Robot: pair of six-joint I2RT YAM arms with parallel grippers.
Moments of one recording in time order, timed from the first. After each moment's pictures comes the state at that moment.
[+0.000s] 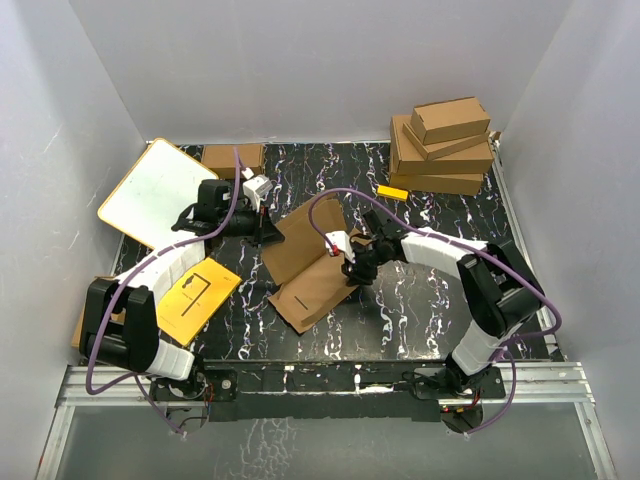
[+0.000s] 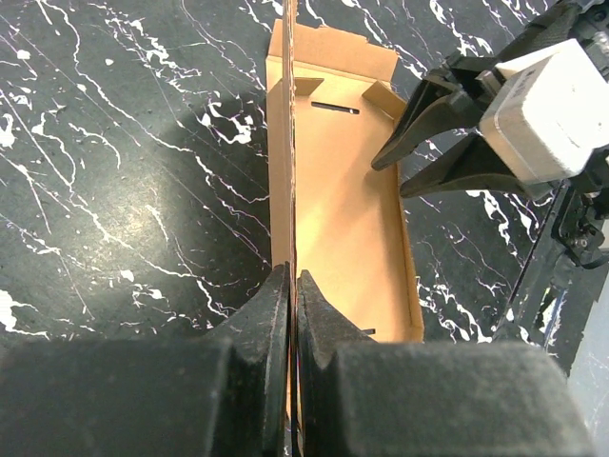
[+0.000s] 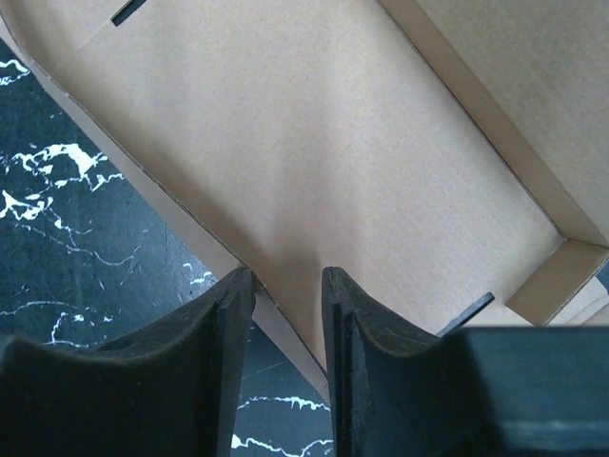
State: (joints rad) left arm -0.27 1.44 0.92 -0.18 0.77 0.02; right arm 0.50 1.68 0.94 -0.36 -0.68 -0.90
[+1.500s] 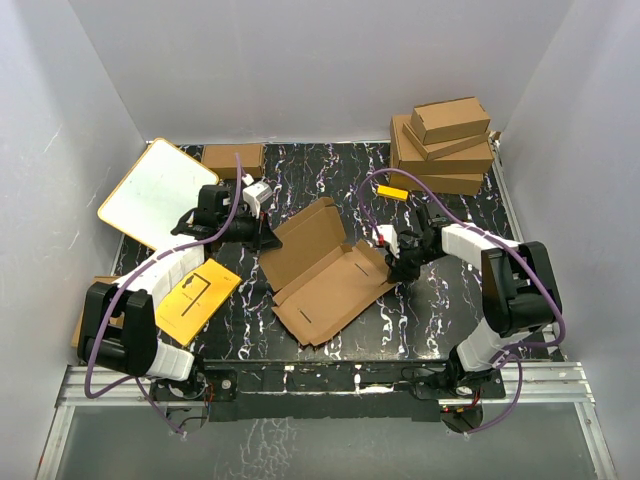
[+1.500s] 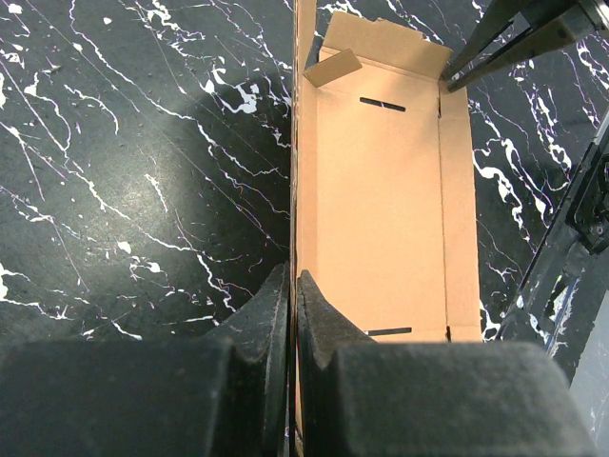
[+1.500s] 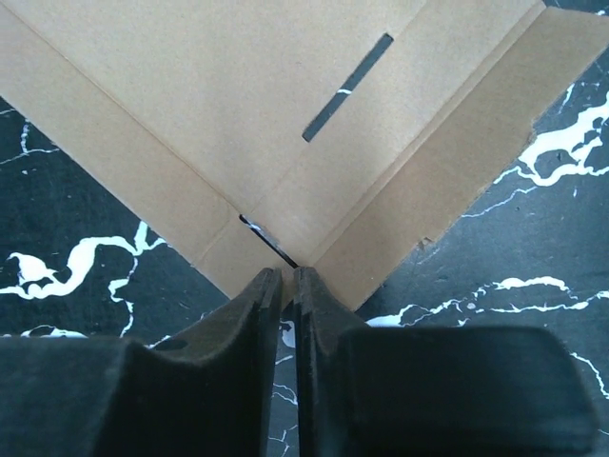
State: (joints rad) left arm -0.27 1.41 0.88 -0.21 0.73 0.05; right arm 0.14 1.63 0.88 -0.61 -0.74 -1.12
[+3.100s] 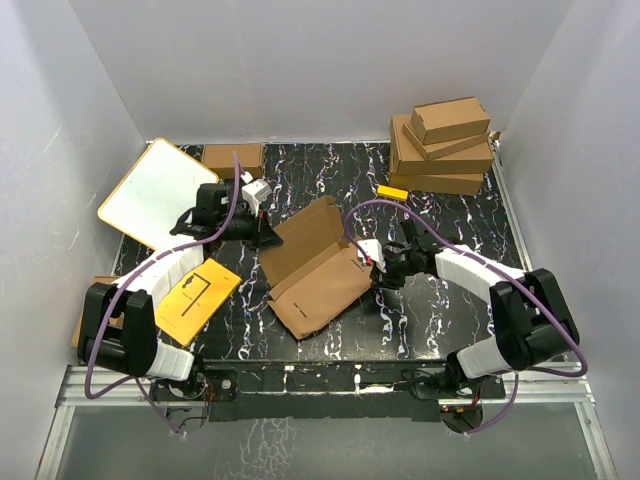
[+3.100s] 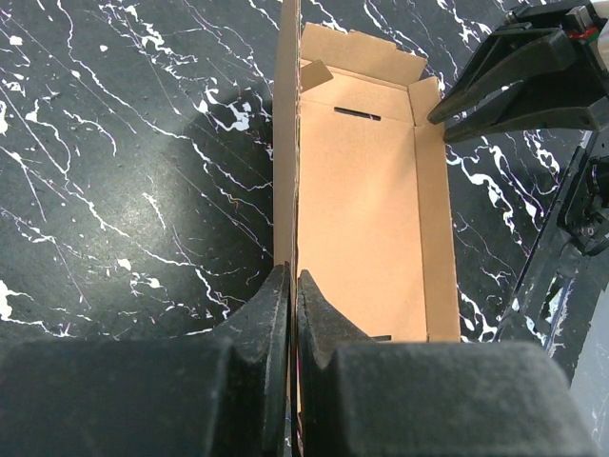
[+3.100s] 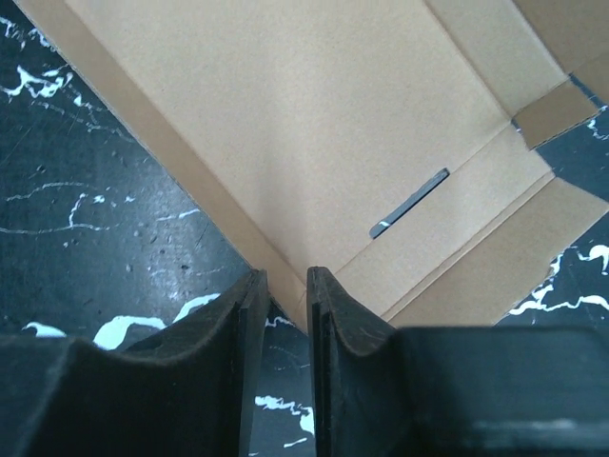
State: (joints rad) left arm -0.26 1.41 0.88 -0.17 0.77 0.04; right arm 0.32 1.44 0.72 -0.39 -0.76 -1.10
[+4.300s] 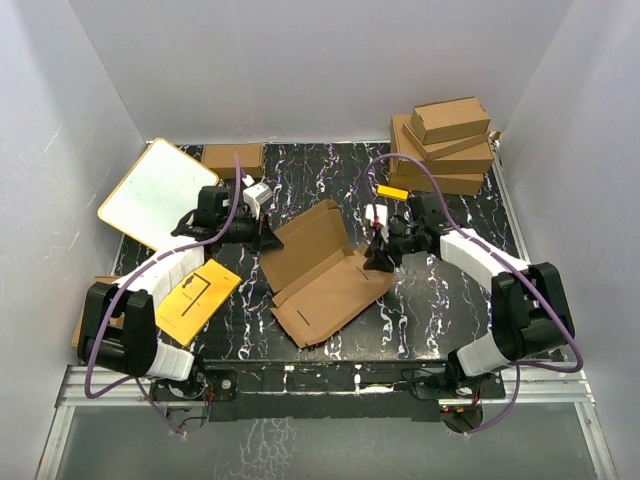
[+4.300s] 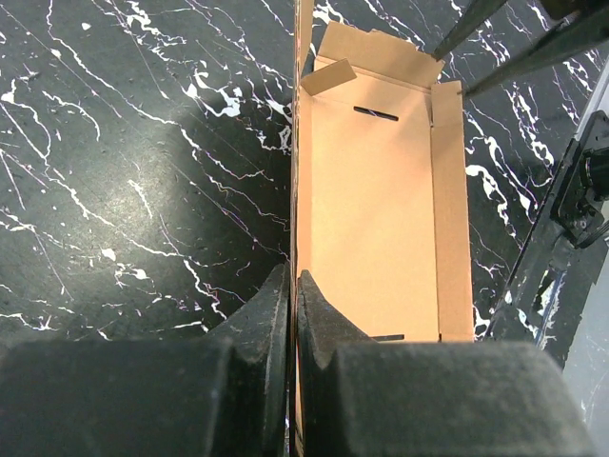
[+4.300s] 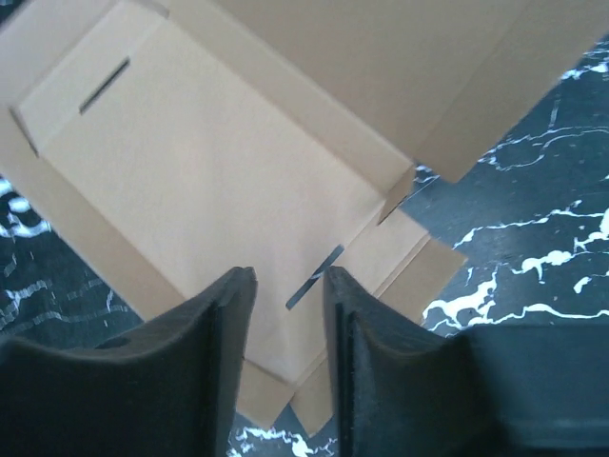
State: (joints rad) left arm -0.27 1.41 0.87 -0.18 0.77 0.04; right arm 0.25 1.48 0.86 -0.38 -0.92 -0.84
